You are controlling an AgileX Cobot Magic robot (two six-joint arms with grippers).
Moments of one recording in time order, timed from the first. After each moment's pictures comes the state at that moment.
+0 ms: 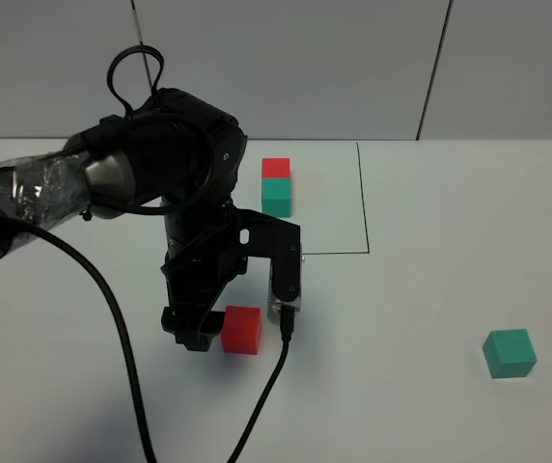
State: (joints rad) left arm -0.60 2.06 -1.62 0.01 1.19 1.02; right arm 0.01 0.04 -0.50 -0.05 1.06 0.09
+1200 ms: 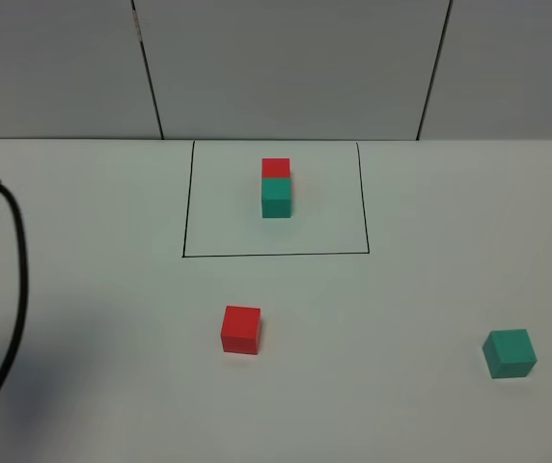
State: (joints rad) left arm -0.04 1.14 -1.09 0.00 1.07 0.44; right arm 0.01 0.04 -0.50 -0.05 1.06 0.09
